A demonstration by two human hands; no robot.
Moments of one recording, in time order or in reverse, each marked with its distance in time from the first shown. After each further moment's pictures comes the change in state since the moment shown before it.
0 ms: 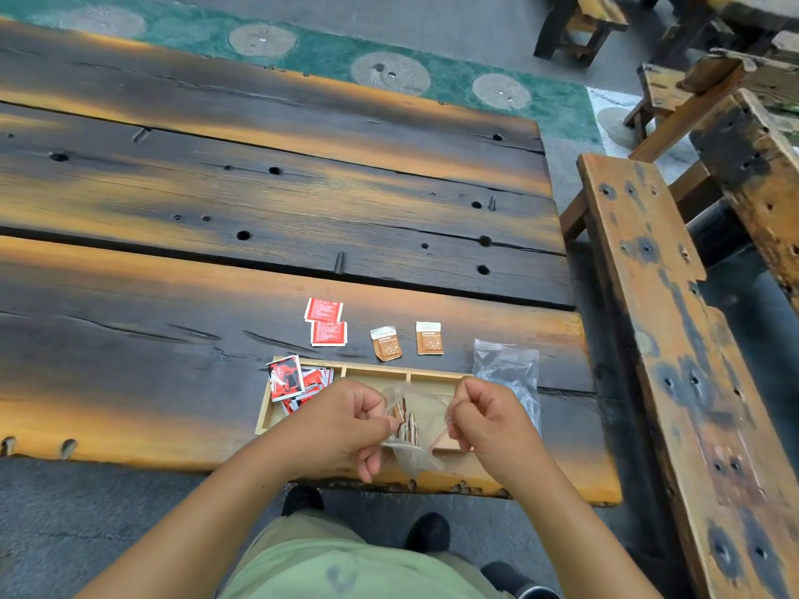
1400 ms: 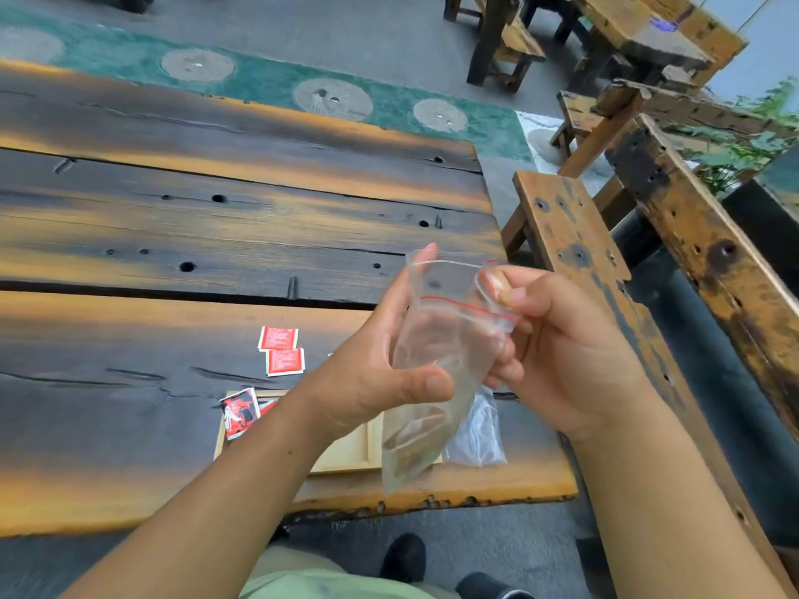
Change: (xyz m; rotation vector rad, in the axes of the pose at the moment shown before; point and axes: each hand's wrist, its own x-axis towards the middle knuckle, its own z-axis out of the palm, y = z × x) left_hand 0.028 0.100 0.020 -0.451 -0.241 0.611; right_hand -0.026 -0.139 -0.074 0.703 -0.244 -0.250
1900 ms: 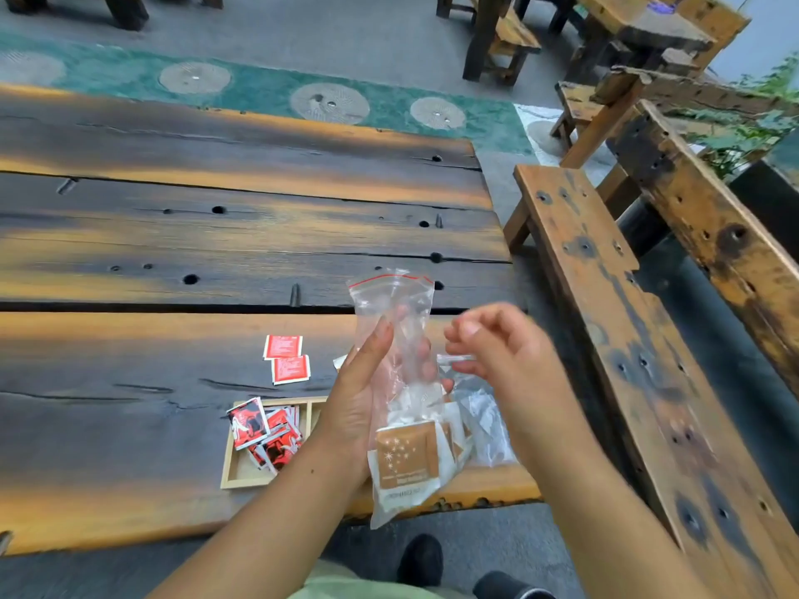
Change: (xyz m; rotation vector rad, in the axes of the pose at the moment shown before) left_hand -0.002 -0.039 0.008 -0.611 0.417 -0.109; right_hand -0.004 0.059 -0.016 -0.507 0.536 -0.019
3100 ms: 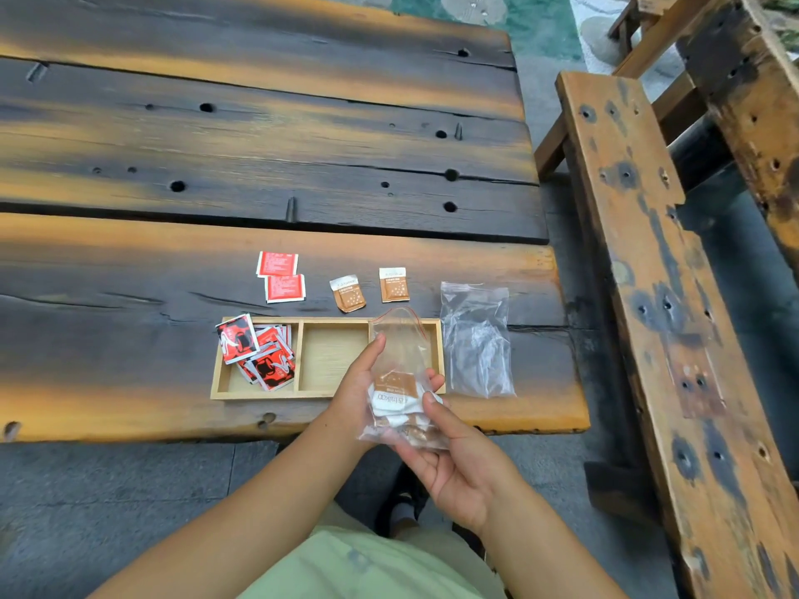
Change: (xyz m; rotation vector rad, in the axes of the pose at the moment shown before) left_hand 0.014 -0.111 -0.118 -0.230 0.344 -0.638; right_hand -0.059 0.129 0.017 0.892 -0.047 1.081
